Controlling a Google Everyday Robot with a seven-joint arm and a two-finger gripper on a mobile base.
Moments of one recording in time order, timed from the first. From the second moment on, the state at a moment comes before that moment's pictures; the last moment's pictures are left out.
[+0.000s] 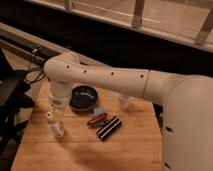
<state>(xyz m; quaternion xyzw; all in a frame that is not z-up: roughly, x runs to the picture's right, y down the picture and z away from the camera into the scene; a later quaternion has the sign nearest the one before) -0.209 0.121 0.631 -0.44 -0.10 0.11 0.88</state>
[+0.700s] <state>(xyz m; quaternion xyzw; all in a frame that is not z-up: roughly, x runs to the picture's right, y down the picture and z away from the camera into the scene) -0.254 0.173 0.647 -0.54 -0.12 0.05 0.83</state>
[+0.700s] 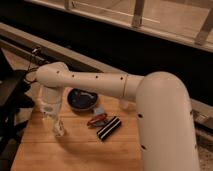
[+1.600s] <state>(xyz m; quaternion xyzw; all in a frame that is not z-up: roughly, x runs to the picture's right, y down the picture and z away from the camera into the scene) -0.252 0.099 0.700 -0.45 -0.12 0.12 0.88</state>
